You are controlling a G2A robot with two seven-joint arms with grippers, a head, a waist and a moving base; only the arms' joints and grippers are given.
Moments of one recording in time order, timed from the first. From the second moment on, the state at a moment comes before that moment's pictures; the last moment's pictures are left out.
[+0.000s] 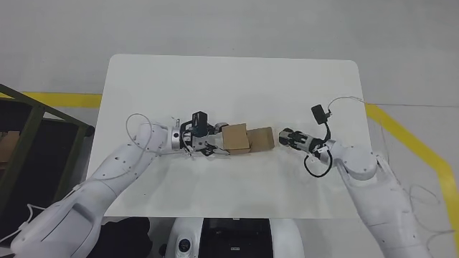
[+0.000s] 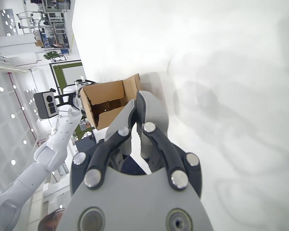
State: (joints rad) left arm 0.93 -1.05 -0.75 -1.01 1.66 -0.93 0.79; right arm -1.33 -1.13 1.30 -1.51 -0.07 0.06 0.82
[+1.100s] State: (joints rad) left arm 0.92 -1.04 -0.75 -1.03 1.62 -0.96 0.76; right arm -1.17 -1.18 1.06 -1.37 0.09 -0.02 0.87
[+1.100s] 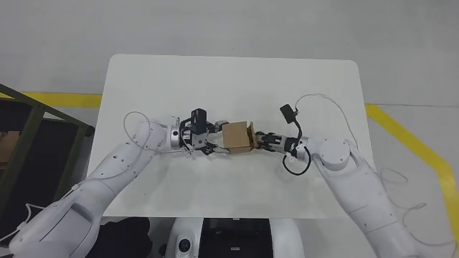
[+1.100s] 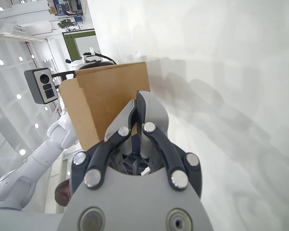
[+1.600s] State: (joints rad) left arm 0.93 -1.05 -0.74 -1.02 1.63 -0.93 0.73; right arm -1.19 -1.18 1.10 -1.36 0.12 -0.05 0.87
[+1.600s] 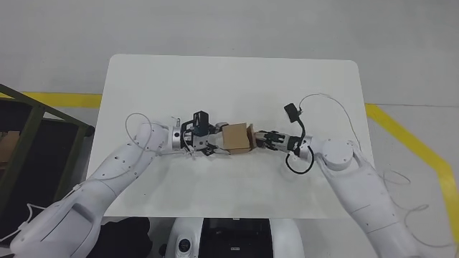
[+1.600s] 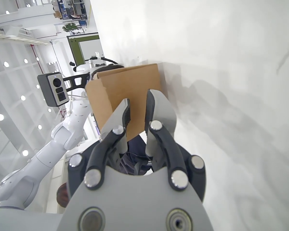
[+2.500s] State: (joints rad) left arm 0.91 -1.06 -0.72 -0.97 1.65 -0.92 0.74; right arm -1.18 -1.17 1.10 -1.33 0.15 -0.15 0.91
